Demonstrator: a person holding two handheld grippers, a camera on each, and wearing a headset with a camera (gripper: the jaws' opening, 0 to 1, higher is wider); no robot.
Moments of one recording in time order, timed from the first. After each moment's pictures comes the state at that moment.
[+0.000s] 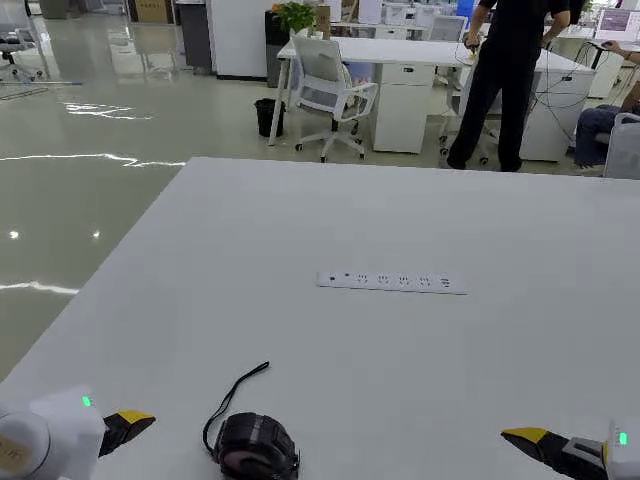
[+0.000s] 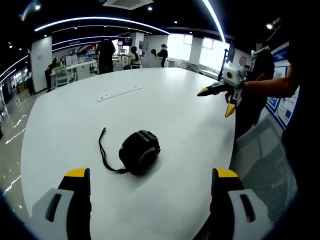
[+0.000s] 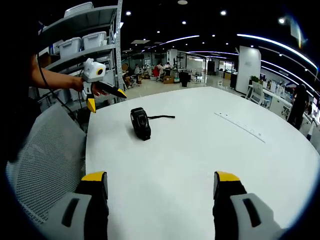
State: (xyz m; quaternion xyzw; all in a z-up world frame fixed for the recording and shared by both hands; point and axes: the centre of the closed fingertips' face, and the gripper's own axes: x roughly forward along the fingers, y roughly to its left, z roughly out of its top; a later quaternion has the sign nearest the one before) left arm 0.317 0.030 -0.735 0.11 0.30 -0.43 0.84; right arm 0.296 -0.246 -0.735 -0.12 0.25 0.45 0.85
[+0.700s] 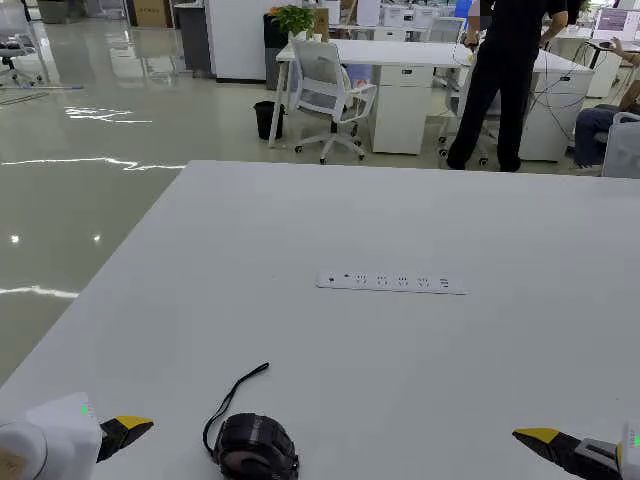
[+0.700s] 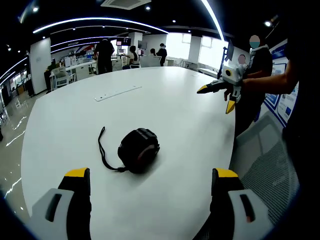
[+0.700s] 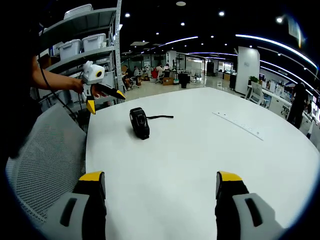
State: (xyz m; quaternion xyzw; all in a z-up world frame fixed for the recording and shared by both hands) left arm 0.315 0.029 -0.739 0.11 0.30 -0.44 0.84; right arm 0.296 -0.254 -0.736 -0.12 0.24 0.45 0.85
